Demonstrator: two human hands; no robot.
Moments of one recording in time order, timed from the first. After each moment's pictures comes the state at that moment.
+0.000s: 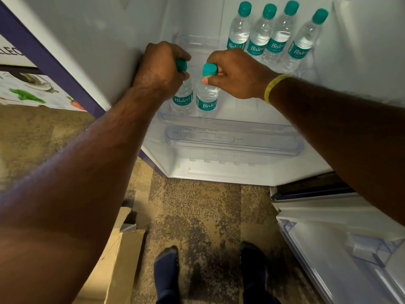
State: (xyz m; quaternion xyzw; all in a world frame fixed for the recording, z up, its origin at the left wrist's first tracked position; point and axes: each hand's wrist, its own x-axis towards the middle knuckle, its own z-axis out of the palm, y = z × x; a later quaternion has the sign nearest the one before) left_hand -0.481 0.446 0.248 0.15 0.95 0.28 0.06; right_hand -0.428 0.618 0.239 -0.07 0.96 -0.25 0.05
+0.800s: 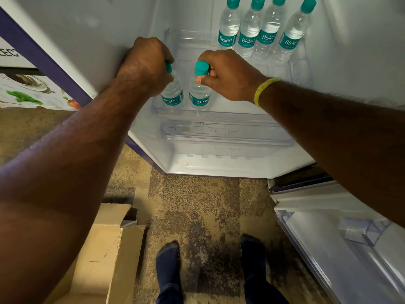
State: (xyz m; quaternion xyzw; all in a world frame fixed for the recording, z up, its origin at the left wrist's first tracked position) left_hand -0.467 0.439 0.271 0.18 0.97 0.13 0.08; right_hand -0.412 0.617 0.224 -0.06 0.96 -0.28 0.00
